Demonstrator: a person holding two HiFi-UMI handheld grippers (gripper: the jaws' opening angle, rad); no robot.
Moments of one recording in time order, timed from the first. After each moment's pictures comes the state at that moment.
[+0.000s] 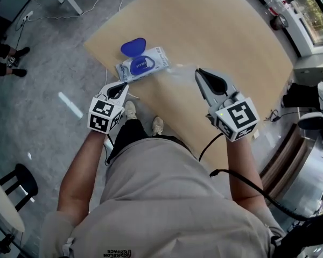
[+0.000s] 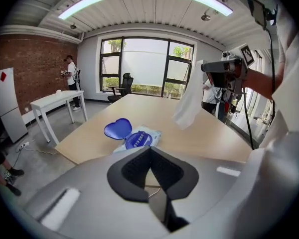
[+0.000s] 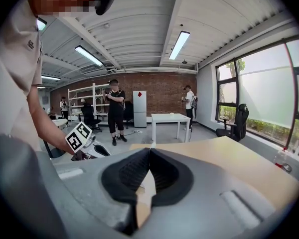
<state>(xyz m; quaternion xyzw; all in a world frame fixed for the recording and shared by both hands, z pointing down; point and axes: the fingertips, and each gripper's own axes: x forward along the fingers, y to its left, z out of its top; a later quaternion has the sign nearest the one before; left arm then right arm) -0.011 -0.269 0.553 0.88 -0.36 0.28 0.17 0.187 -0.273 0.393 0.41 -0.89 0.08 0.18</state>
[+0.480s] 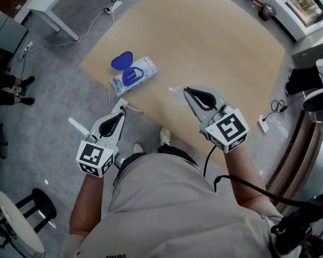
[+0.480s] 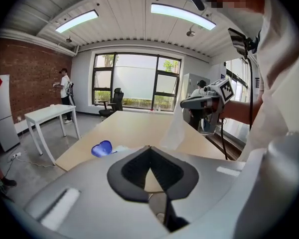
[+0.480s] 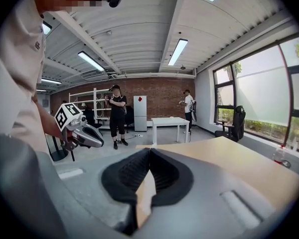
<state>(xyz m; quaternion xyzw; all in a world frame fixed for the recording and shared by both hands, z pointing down) 0.015 -0.177 0.430 0.91 -0.33 0.21 0.13 0.205 -0.199 0.375 0.41 -0.90 0.07 0.16</state>
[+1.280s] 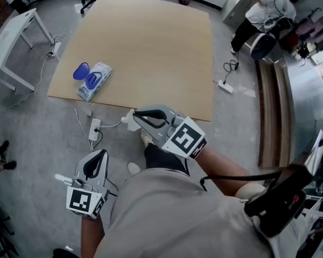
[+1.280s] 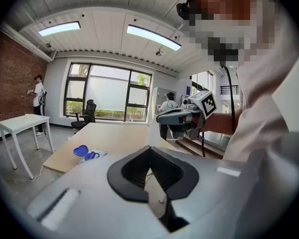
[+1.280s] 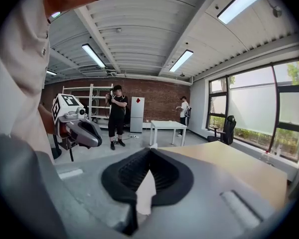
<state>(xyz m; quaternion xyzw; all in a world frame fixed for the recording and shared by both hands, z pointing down) -0.066 0.018 0.344 0.97 -0.19 0.14 0.08 0.057 -0.004 0.322 0.46 -0.87 0.04 0.16</state>
